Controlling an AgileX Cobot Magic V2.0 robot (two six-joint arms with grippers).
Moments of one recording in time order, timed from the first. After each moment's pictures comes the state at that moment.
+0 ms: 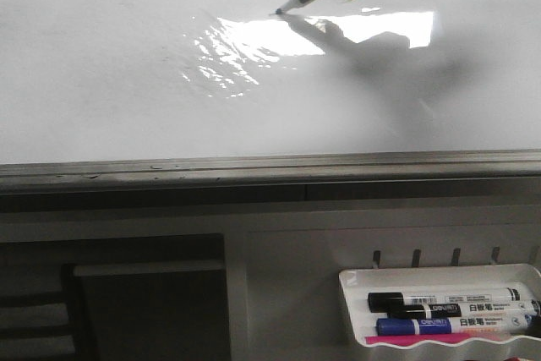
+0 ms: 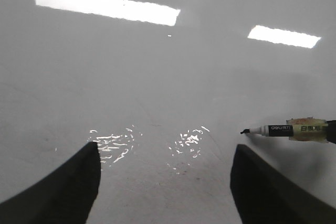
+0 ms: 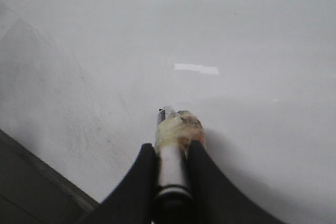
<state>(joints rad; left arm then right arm) -0.47 0.74 -0.50 -0.48 -0.10 0.16 0.17 1.27 -0.79 1.76 0.49 -1.63</state>
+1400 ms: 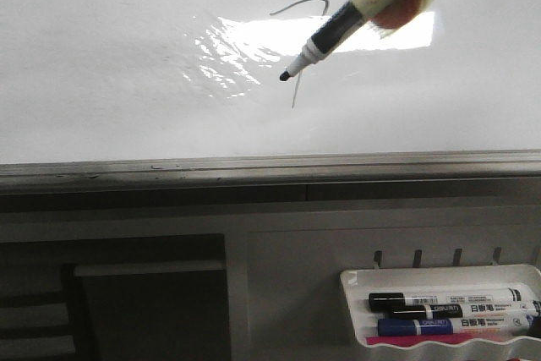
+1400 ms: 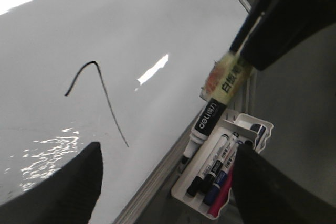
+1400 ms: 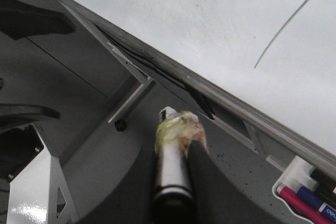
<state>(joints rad) -0.90 1.05 -0.63 -0.02 -0.07 0.16 0.14 1.08 -0.90 0.96 0.96 -0.88</state>
